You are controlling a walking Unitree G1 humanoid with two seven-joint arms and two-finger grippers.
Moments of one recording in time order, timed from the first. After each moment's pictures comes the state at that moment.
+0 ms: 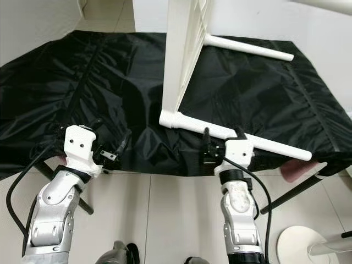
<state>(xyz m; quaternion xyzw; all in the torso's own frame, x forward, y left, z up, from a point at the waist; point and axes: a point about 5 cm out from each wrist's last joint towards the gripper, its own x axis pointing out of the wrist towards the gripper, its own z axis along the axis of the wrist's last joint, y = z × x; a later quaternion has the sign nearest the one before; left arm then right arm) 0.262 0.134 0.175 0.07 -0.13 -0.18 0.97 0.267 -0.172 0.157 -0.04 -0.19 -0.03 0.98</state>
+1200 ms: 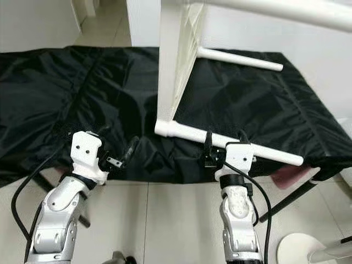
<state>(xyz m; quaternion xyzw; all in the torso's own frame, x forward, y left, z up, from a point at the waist) 0.256 0.124 0.170 0.04 -0.12 -0.21 0.97 0.260 -0.169 0.152 -0.05 -0.18 -0.04 0.98</state>
